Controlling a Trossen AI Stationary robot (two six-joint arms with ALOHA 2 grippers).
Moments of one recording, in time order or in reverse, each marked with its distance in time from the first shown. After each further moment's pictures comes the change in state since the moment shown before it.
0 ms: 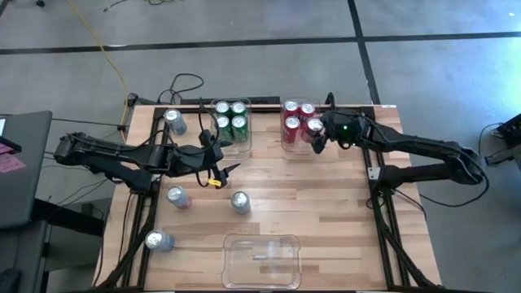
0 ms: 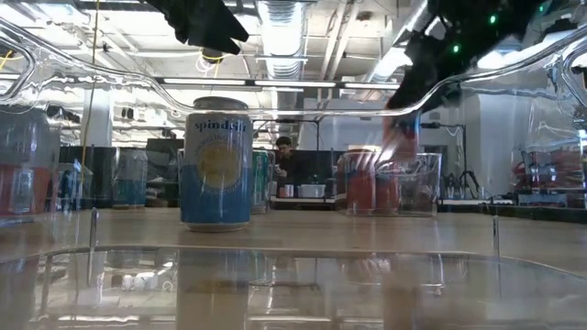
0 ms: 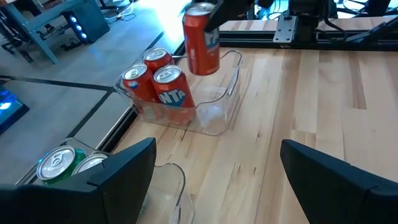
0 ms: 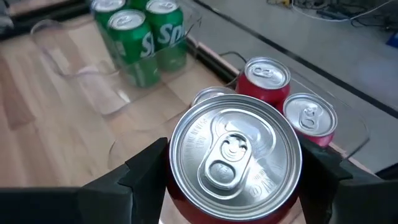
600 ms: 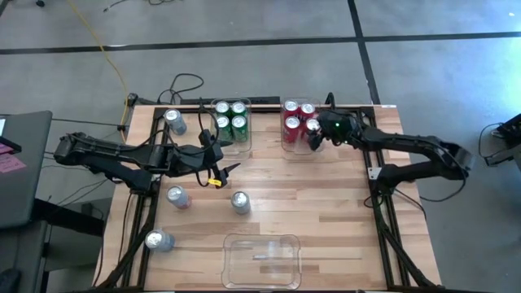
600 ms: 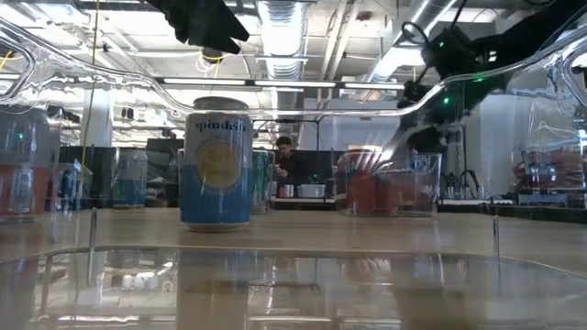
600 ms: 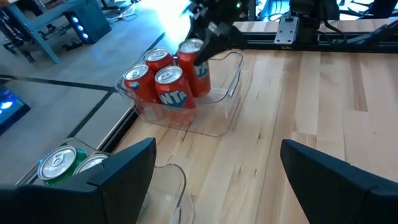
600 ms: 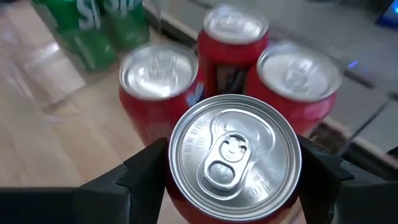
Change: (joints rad) left arm 0.001 0.000 0.000 0.004 -0.004 -0.003; right arm -0.183 0.174 -0.186 0.339 -0.112 -0.042
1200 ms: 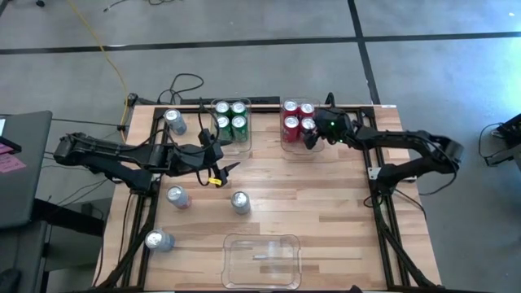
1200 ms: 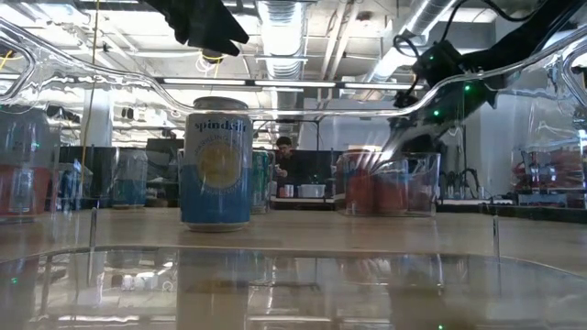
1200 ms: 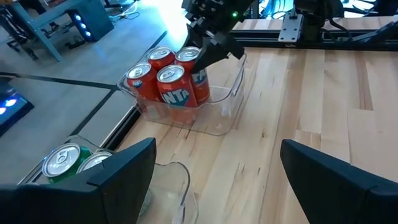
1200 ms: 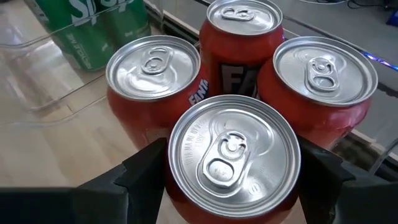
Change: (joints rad) left arm 0.009 0.000 0.000 -0.008 -0.003 0.000; right arm -0.016 0.122 0.000 0.137 -0.033 -0.015
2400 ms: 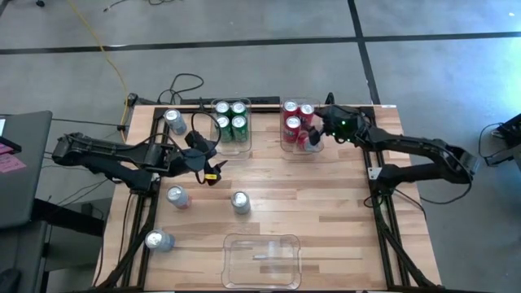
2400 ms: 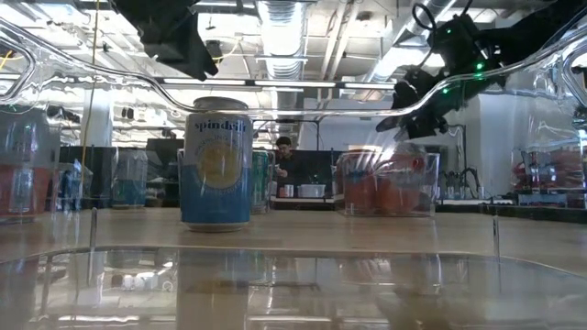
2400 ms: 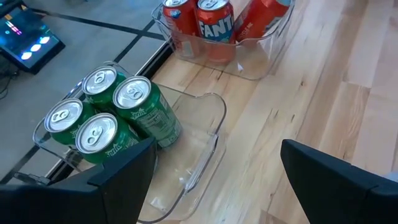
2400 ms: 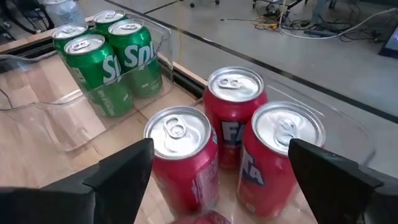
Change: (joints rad) left arm -0.002 -0.036 0.000 -0.305 -0.098 -0.218; right arm 0.011 -0.174 -0.001 -0.031 0.012 0.032
